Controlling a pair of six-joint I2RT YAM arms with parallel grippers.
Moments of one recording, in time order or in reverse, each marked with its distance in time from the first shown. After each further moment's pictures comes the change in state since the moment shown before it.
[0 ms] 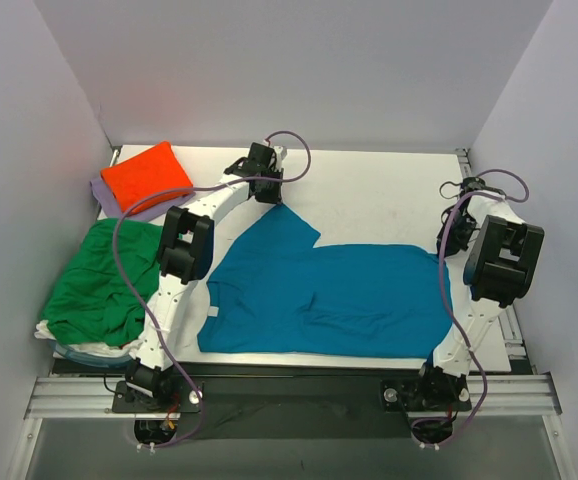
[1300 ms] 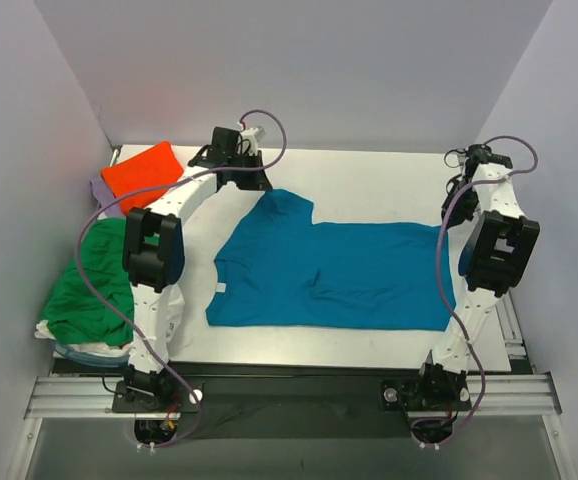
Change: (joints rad) left arm 0.112 -0.253 -0.215 0.097 0.302 0.009; right arm 0.025 0.120 0.426 -0.224 0.013 0.034
